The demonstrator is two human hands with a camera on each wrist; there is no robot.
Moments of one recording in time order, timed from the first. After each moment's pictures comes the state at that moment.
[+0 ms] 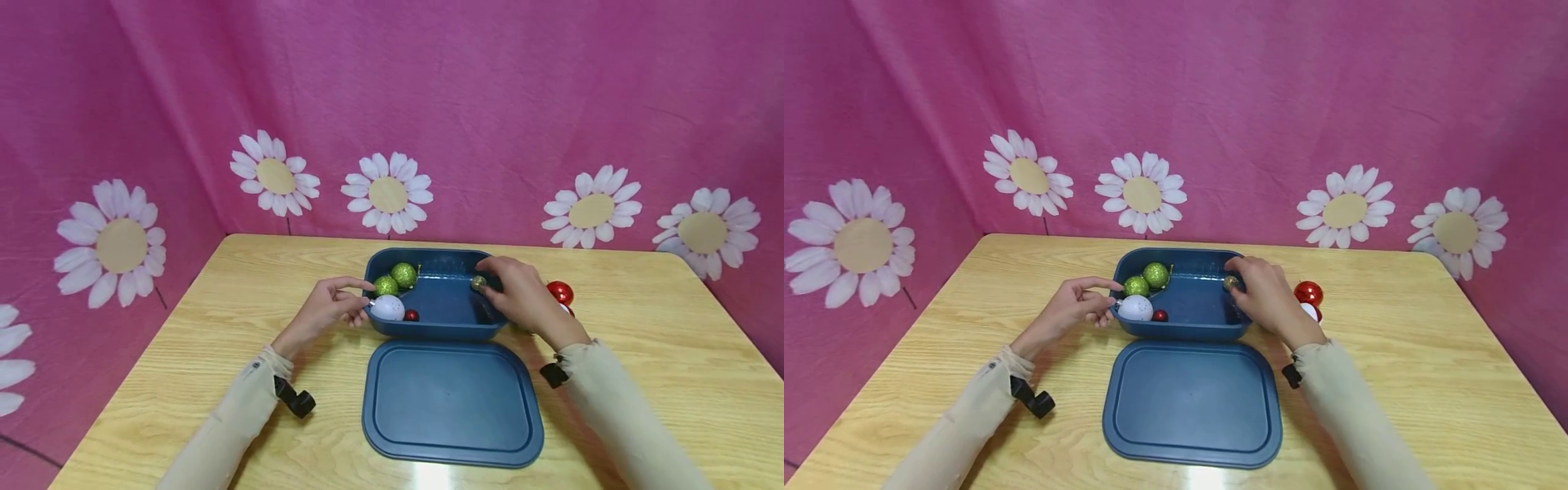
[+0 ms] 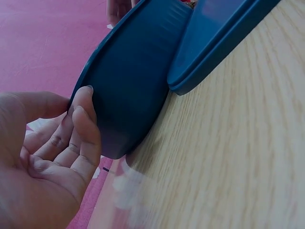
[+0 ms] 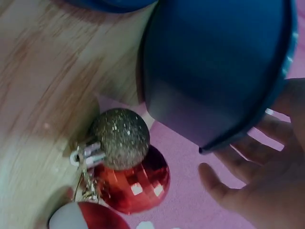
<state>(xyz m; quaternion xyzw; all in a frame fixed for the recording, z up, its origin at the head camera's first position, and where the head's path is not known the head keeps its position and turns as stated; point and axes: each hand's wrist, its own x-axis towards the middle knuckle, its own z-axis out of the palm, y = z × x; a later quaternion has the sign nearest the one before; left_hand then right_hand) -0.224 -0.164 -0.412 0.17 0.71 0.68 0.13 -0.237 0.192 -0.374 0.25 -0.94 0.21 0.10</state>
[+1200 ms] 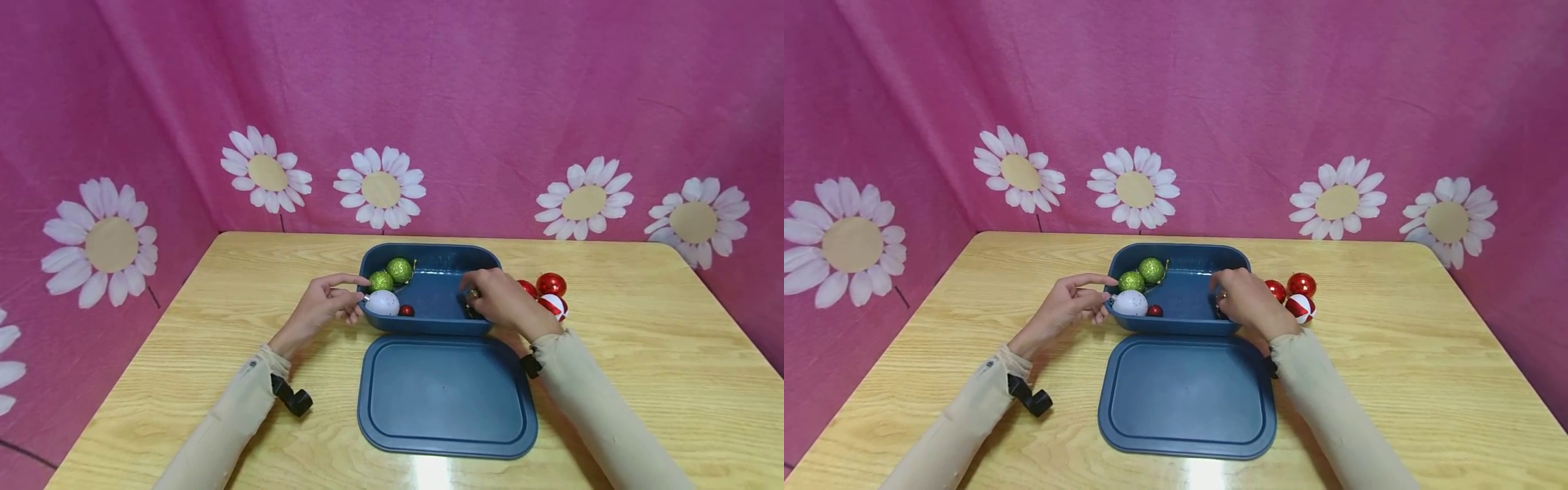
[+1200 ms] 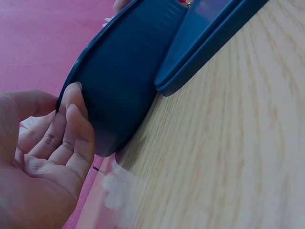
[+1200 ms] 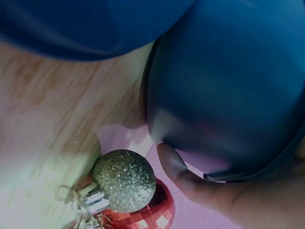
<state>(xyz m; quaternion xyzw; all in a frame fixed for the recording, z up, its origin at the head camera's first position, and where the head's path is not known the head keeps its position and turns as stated) -0.222 -0.160 -0.419 0.14 0.68 0.70 0.12 -0.235 0.179 -0.386 0.25 -0.95 0.19 -0.02</state>
